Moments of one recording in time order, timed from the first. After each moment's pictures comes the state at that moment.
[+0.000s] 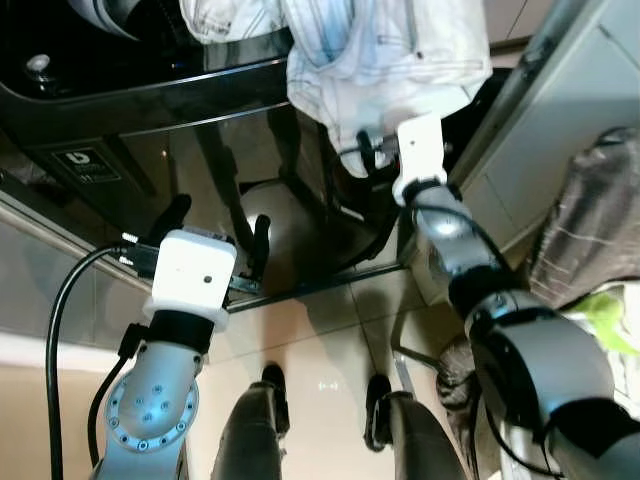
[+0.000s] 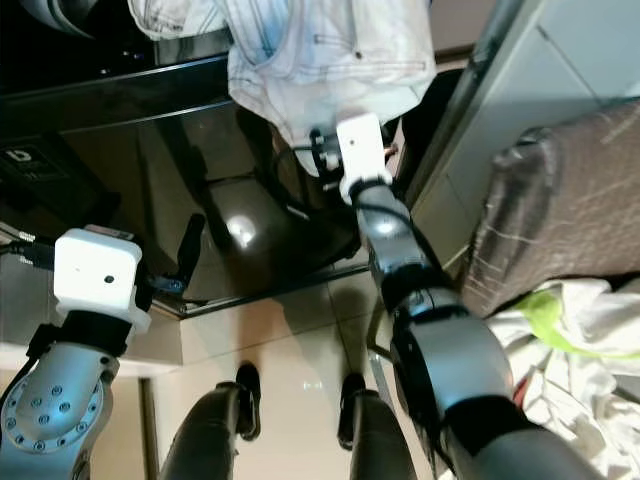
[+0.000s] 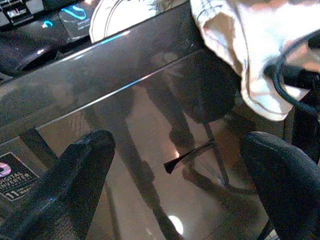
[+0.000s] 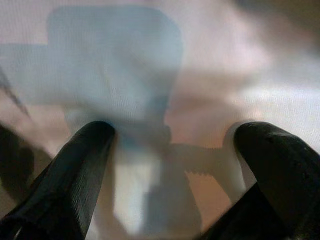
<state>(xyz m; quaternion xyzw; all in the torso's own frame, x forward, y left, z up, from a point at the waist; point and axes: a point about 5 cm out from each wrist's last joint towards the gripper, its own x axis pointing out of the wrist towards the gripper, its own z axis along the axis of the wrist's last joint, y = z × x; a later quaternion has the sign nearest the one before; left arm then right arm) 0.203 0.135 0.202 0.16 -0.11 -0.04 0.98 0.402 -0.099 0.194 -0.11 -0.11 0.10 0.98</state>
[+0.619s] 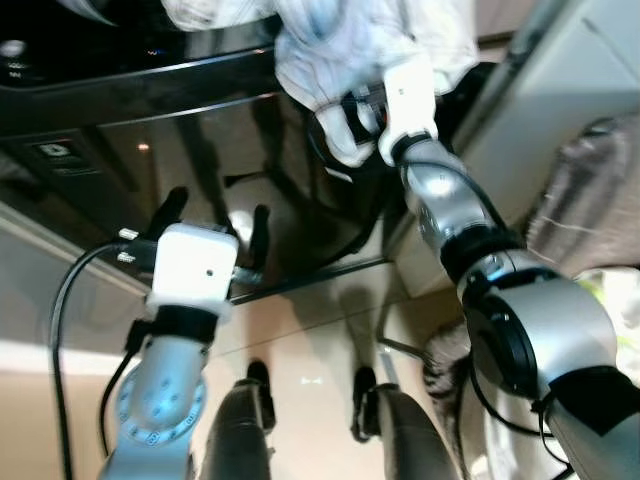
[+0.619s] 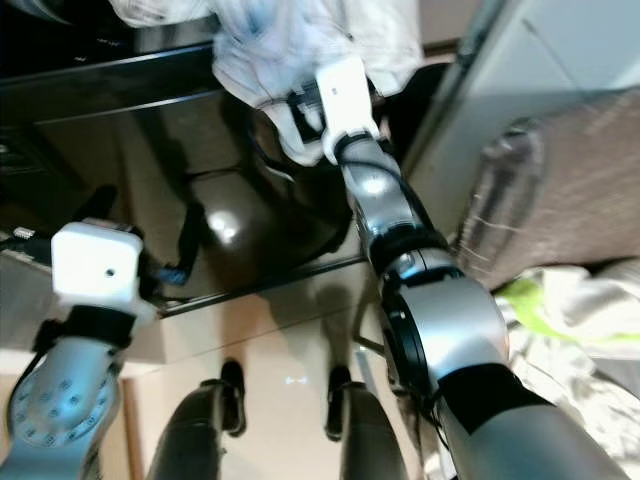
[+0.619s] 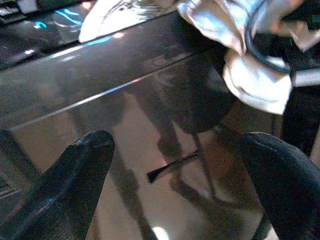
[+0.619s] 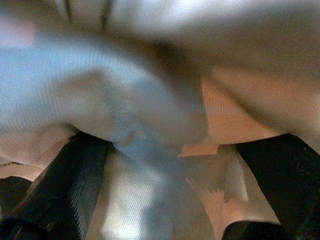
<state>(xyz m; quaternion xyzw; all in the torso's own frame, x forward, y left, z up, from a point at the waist) 0.210 0.126 0.205 0.14 -0.13 -0.02 0.98 0.410 -0.073 0.252 -0.10 -0.18 0.16 0.97</state>
